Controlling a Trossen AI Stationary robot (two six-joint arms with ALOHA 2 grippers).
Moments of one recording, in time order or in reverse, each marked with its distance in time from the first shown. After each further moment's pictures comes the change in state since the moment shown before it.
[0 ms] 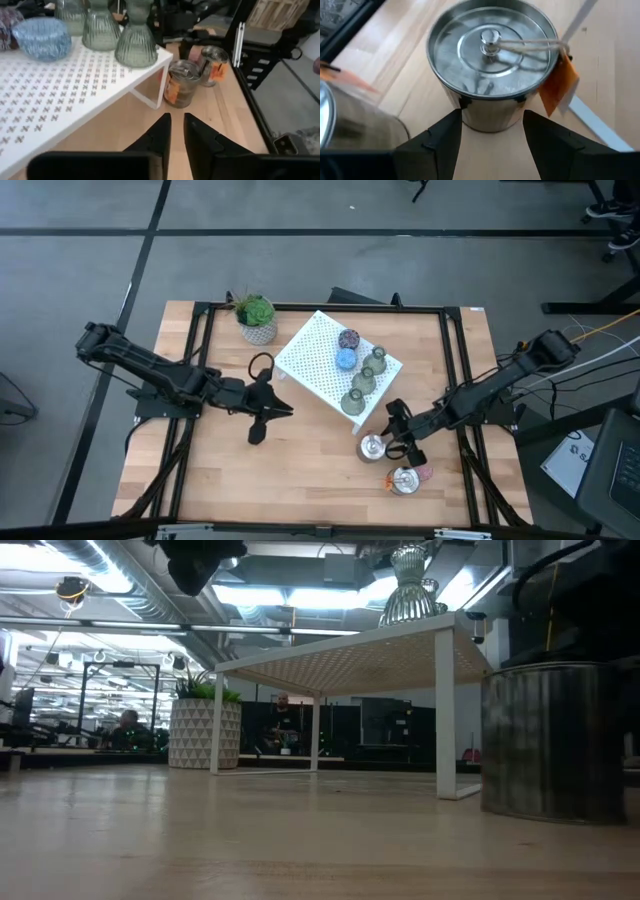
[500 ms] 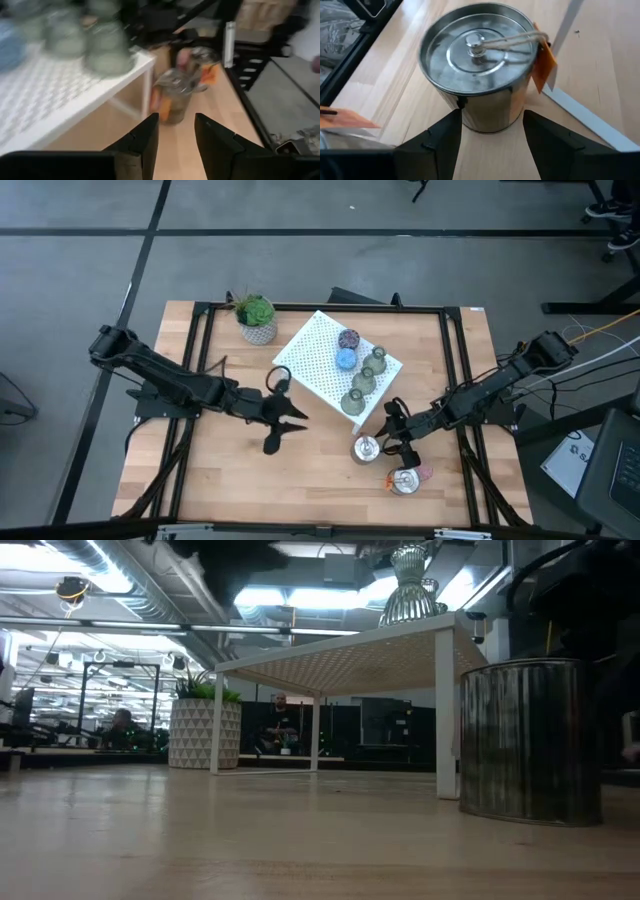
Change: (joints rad) left arm -0.007 0.208 0.004 0.255 0.050 0.064; right arm -0.016 0.045 0.000 0.102 0.009 0.124
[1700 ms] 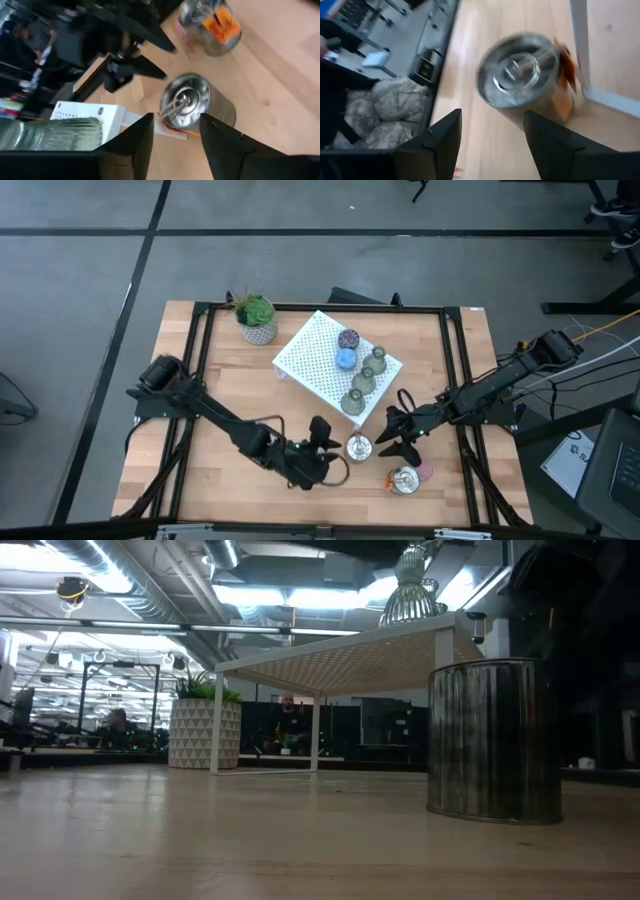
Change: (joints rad) left arm -0.188 0.552 0.587 -0.307 -0.440 0.644; right arm -0.028 -0.088 0.000 0.092 -0.140 0.393
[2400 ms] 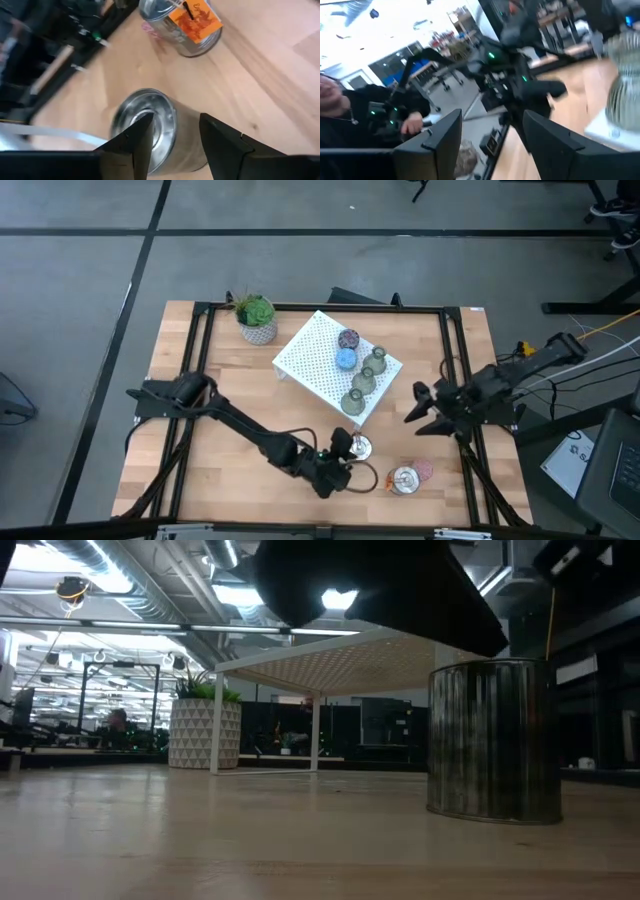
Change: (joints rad) left arm 0.039 0.256 0.206 -0.024 0.131 -0.042; right arm 0.002 -0.669 0.000 -0.159 0.001 -0.123
